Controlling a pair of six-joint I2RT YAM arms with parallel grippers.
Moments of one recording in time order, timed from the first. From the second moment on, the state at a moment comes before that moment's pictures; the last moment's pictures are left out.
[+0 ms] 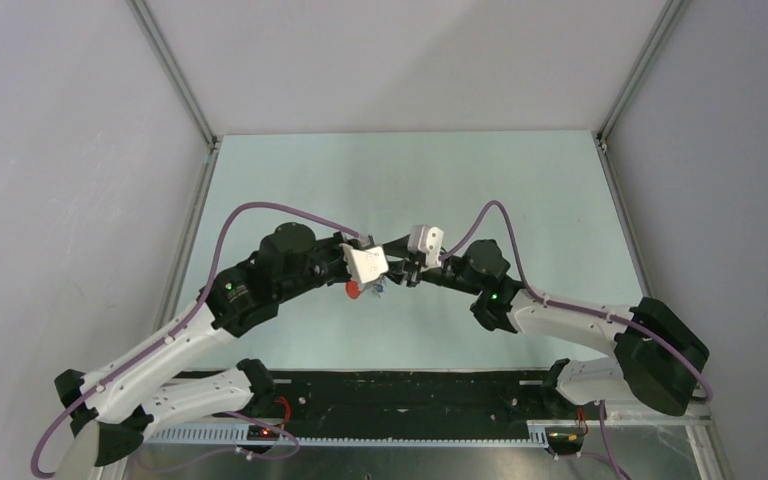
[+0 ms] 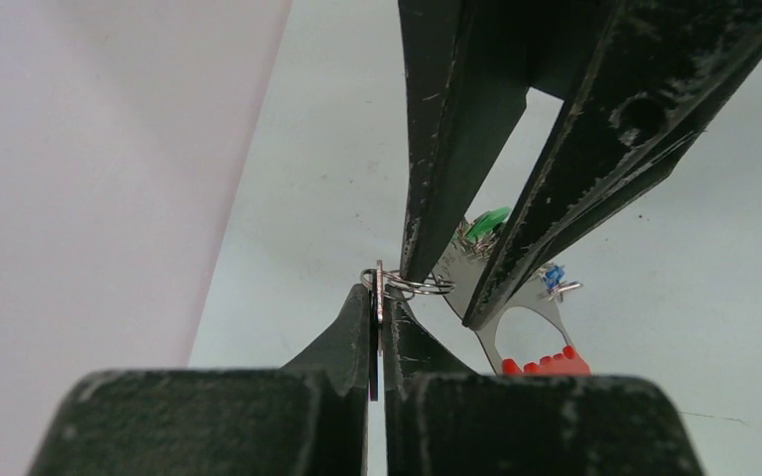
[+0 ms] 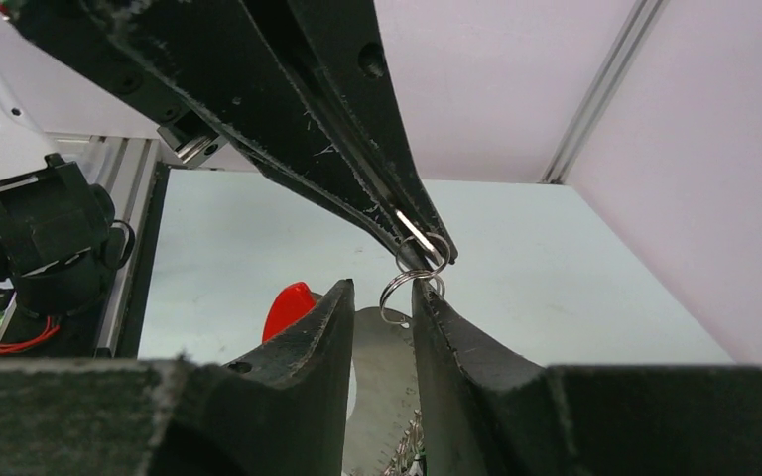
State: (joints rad) left arm -0.89 0.90 0.99 -0.47 -0.02 0.70; right arm 0.92 1.30 0.66 0.86 -0.43 -0.15
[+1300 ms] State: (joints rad) left arm -0.89 0.90 0.99 -0.48 -0.02 0.67; right arm 0.96 1.23 0.57 0.91 -0.43 -0.52
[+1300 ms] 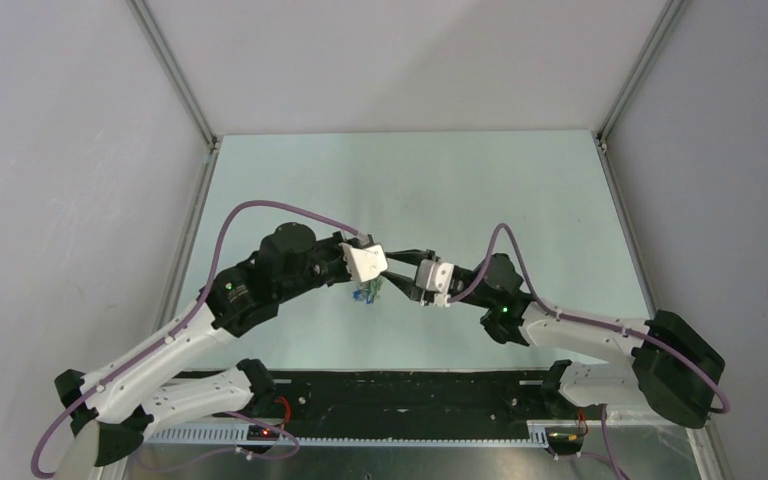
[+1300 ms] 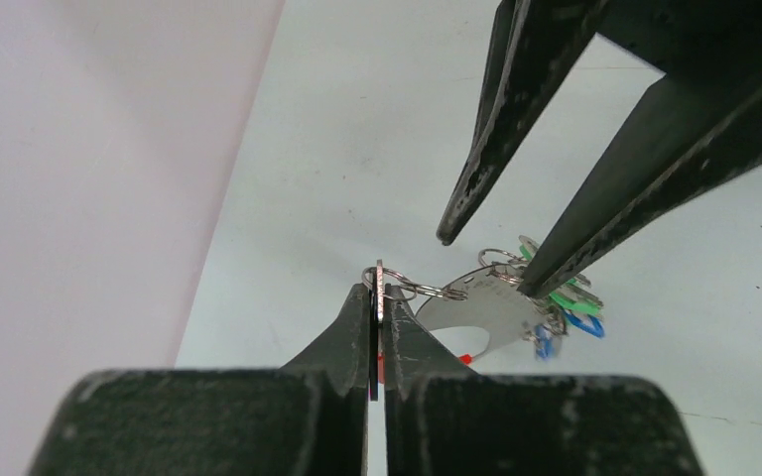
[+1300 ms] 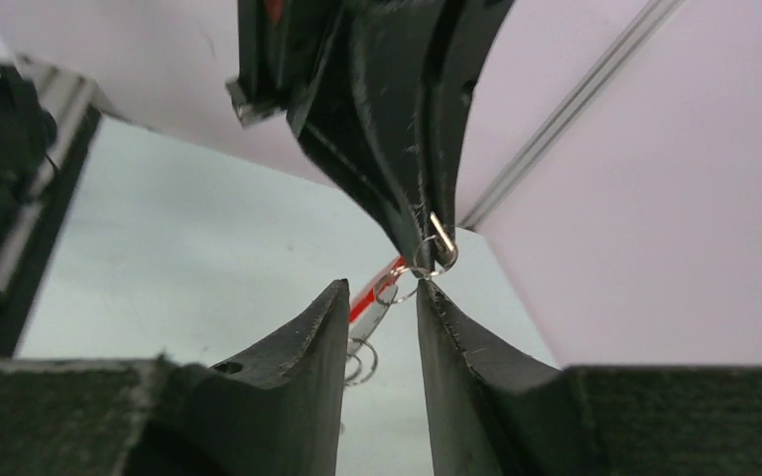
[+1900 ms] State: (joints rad) left arm -0.89 0.90 0.99 -0.48 -0.02 0.67; right arm 0.91 1.17 0.72 0.59 -0.42 0.13
